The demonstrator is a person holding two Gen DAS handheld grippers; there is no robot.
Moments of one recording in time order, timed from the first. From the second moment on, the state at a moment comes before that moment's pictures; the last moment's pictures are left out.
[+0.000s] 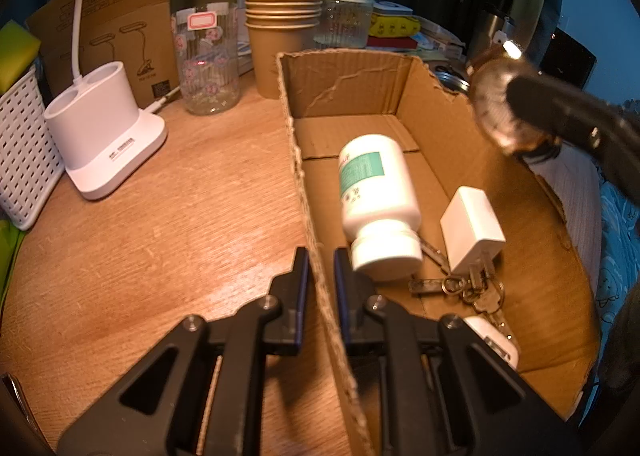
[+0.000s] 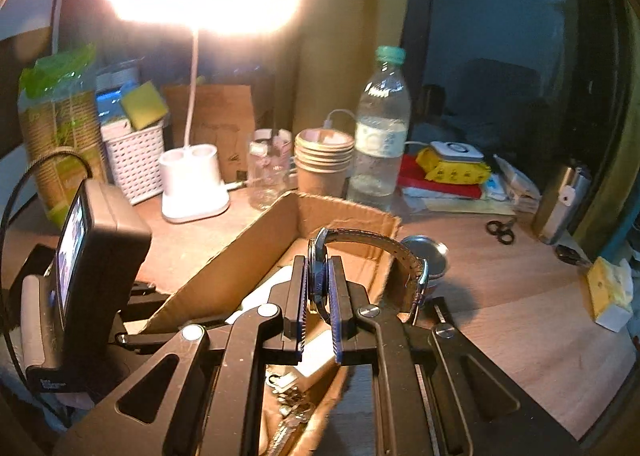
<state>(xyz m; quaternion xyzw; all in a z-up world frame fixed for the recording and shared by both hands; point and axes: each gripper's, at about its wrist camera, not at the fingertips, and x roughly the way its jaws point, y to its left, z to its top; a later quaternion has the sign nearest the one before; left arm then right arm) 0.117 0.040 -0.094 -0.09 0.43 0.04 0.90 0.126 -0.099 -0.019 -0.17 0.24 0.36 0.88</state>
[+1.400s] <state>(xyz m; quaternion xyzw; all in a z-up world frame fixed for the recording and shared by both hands) 0.117 0.040 -0.096 -0.09 0.43 0.04 0.90 0.124 -0.117 -0.022 -0.19 0.26 0.34 0.88</state>
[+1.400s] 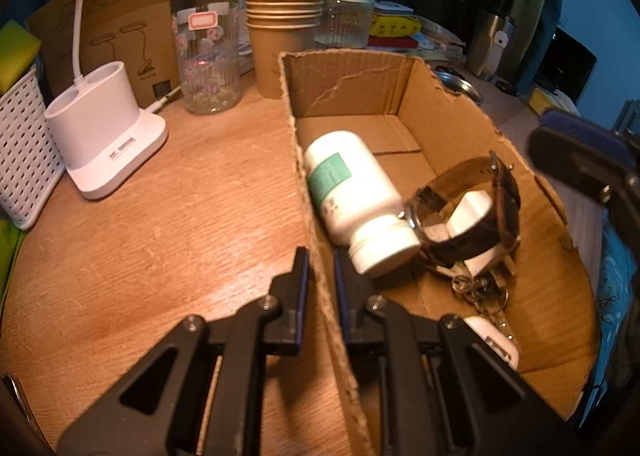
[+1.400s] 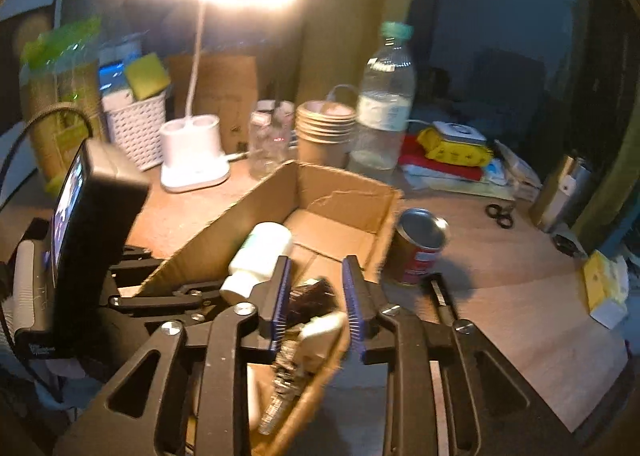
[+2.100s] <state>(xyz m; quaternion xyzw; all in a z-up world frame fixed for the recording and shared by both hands) 0.116 0.039 -0.096 -0.09 0.43 0.04 0.90 0.165 -0.205 -0.038 -0.13 0.30 0.24 0.92</state>
